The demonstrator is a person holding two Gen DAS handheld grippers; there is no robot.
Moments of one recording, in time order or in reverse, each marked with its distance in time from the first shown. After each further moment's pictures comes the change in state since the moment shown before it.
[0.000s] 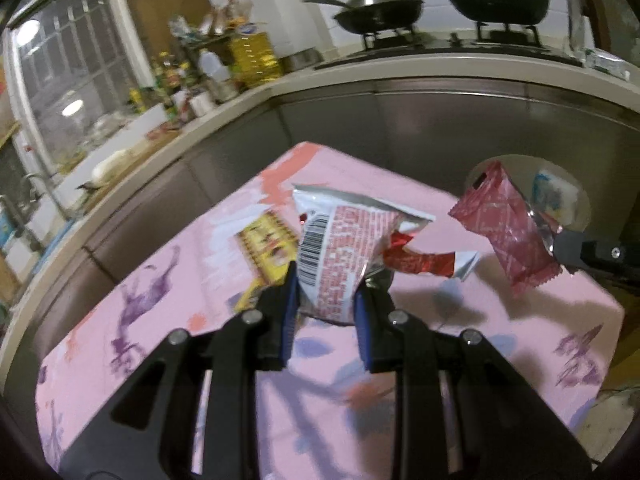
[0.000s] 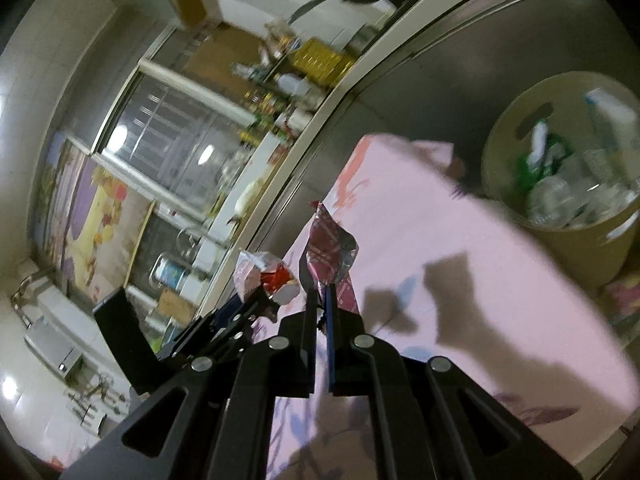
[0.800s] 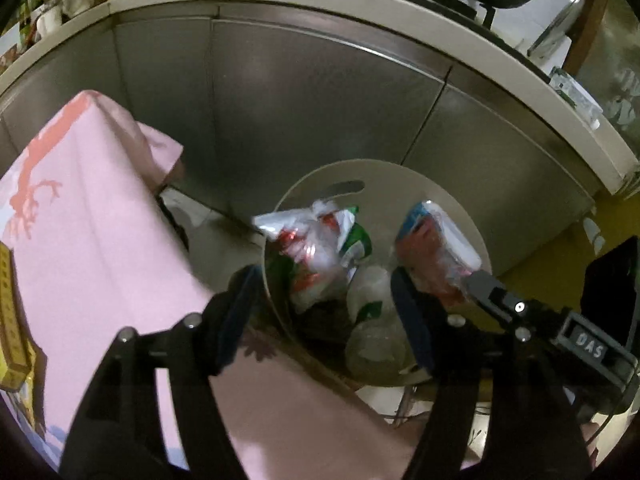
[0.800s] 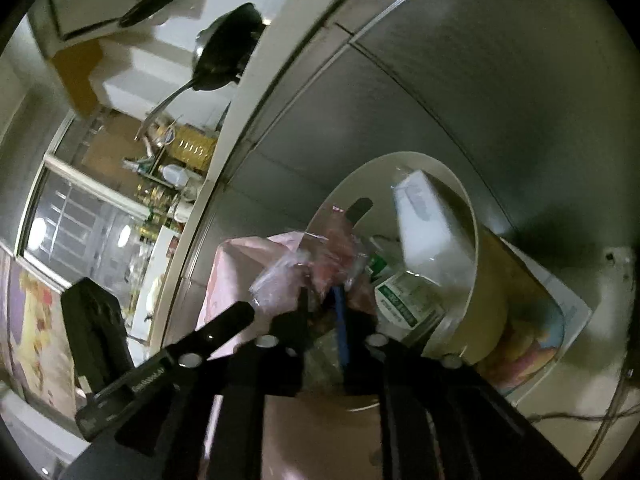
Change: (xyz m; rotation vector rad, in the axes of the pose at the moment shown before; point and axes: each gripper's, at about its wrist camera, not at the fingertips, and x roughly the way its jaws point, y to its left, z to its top) left arm 0.144 -0.134 0.088 -0.142 0.270 -0.528; right arm -0.029 -0.142 0.069 0.233 -0.187 -0.258
